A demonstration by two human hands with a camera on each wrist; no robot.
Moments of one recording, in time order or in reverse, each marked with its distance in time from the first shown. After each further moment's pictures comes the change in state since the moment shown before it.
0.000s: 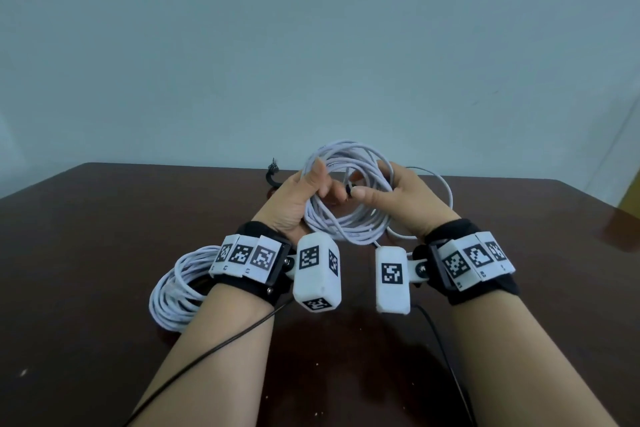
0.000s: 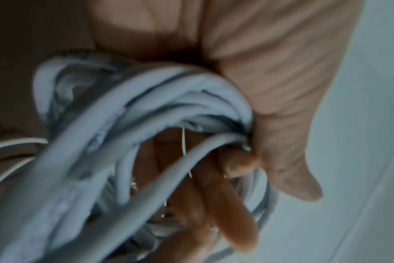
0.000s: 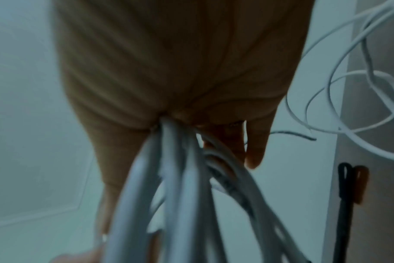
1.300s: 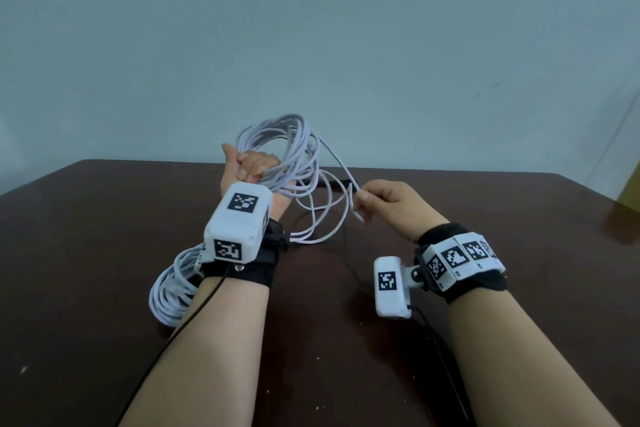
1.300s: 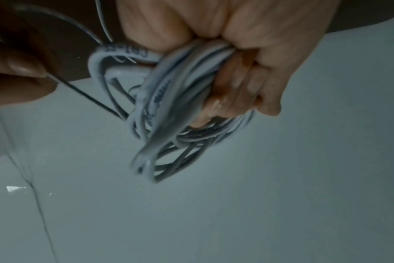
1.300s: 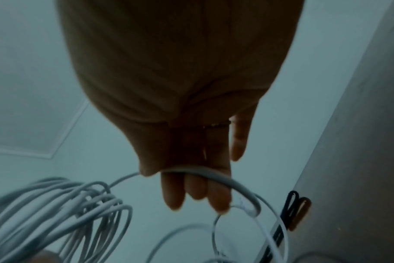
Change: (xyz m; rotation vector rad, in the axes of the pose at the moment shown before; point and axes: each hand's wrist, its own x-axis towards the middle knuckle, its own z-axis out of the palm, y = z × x) left_hand 0.016 0.015 -0.068 -0.622 0.194 0.243; right_hand -0.003 0.022 0.002 -0.406 -0.039 0.068
